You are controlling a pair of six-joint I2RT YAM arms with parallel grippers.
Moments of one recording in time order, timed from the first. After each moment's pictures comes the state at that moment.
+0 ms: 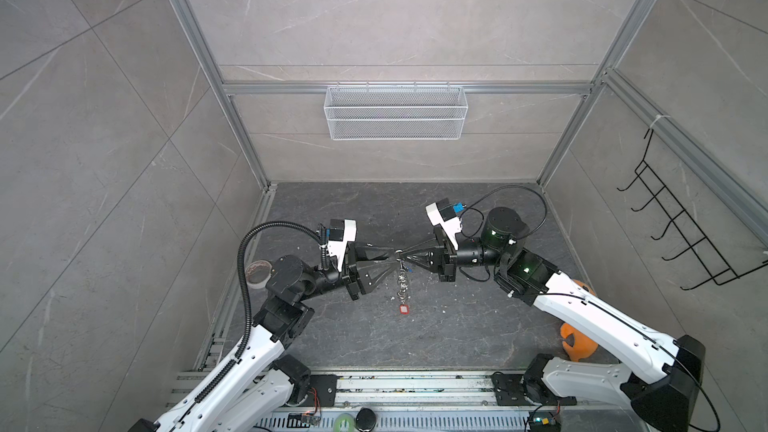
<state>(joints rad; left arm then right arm) -0.60 0.77 0.70 0.34 0.77 -0.53 0.75 1.19 1.09 0.08 -0.85 0.34</state>
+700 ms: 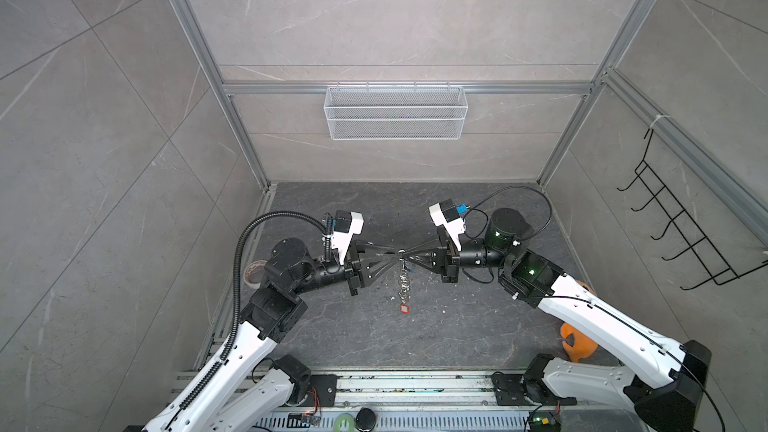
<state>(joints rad) -0.60 0.81 0.88 -0.01 0.78 -0.42 0.75 1.17 1.09 0.05 -0.82 0.32</state>
